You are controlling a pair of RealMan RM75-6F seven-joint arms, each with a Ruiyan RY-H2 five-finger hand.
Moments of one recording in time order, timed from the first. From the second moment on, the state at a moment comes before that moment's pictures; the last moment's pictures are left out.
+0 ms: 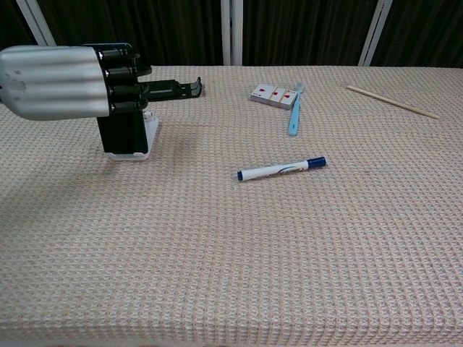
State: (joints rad) left arm -0.85 -1.61 0.20 -0.58 2.01 1.45 0.54; right arm -0.02 -1.08 0.08 -1.58 -1.47 1.56 -0.04
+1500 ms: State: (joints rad) left arm -0.55 -1.48 0.06 -0.89 1.72 1.65 0.47; right arm -0.03 -1.08 0.08 -1.55 -1.47 1.58 -0.02
